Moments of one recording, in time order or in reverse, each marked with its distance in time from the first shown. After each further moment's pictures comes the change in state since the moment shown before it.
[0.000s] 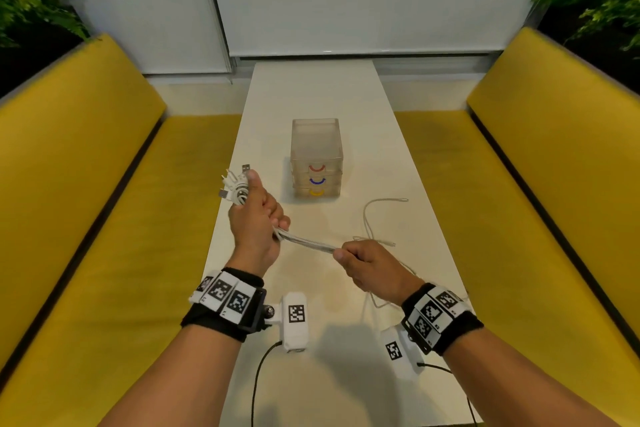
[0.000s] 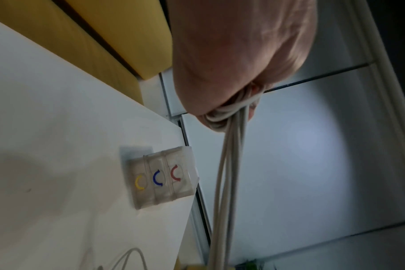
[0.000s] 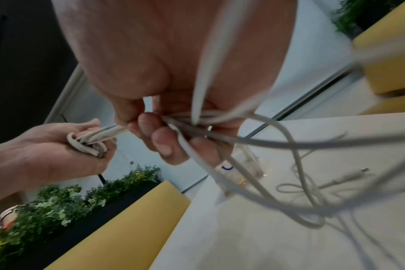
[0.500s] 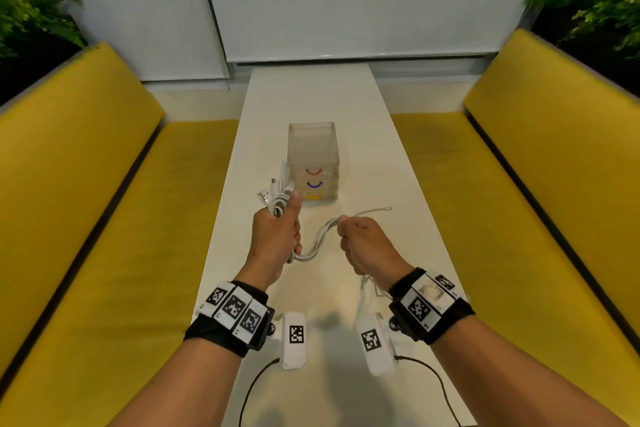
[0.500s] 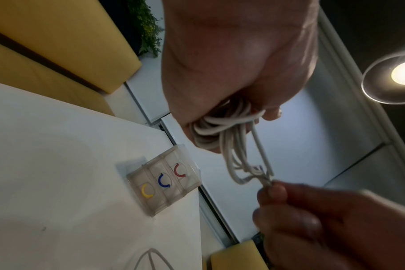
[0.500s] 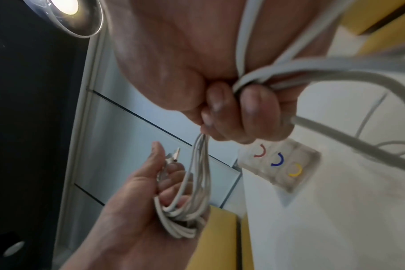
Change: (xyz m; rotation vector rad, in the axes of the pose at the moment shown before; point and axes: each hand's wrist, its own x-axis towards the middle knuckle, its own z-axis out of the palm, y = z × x) left_hand -0.013 -0.016 0.002 0.494 -0.179 0.002; right_hand 0.017 -0.044 -0.002 0.307 0.281 0.256
